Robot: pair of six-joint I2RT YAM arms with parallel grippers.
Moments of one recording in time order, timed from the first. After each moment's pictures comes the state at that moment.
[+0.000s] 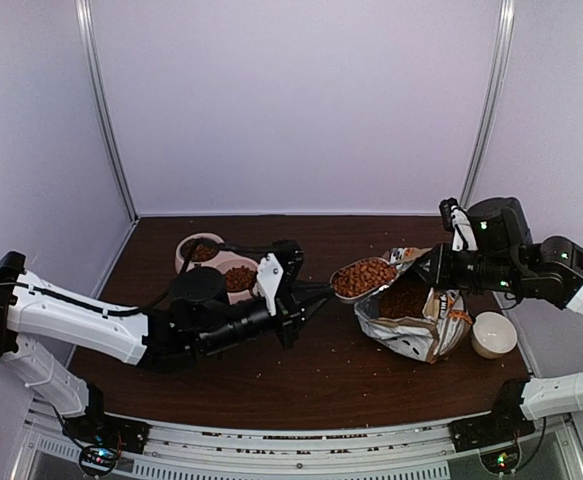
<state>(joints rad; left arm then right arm) -1.28 1.49 0.82 0.73 -0.13 0.00 0.82 0.93 1.02 -0.69 0.25 0.69</state>
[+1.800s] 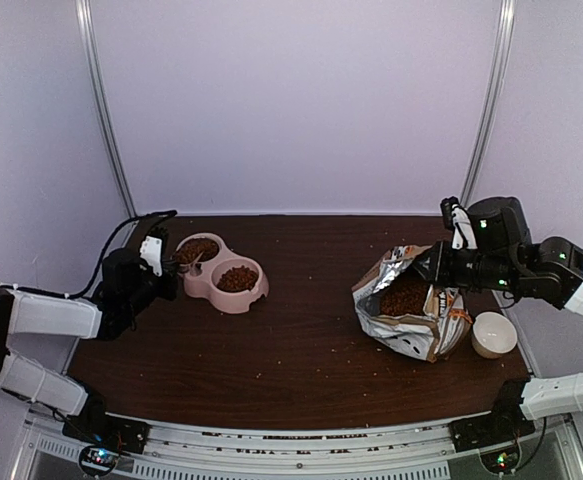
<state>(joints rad) -0.39 1.30 0.41 0.60 -0.13 0.01 0.80 0.93 1.01 -0.66 0.25 0.70</state>
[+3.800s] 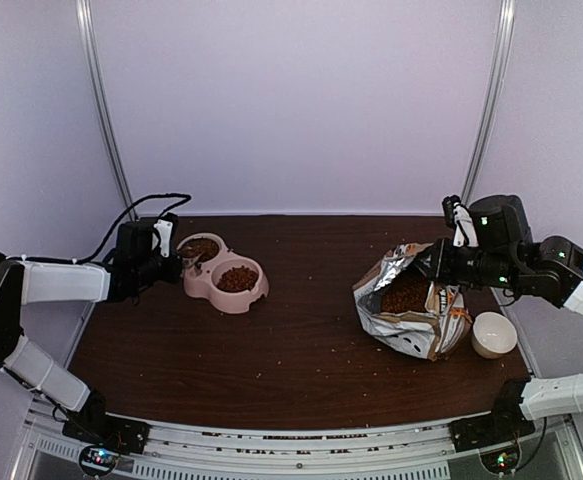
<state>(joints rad) -0.33 1.45 0.70 0.25 -0.12 0.02 0.77 0.93 1.00 -0.65 0.22 0.70</state>
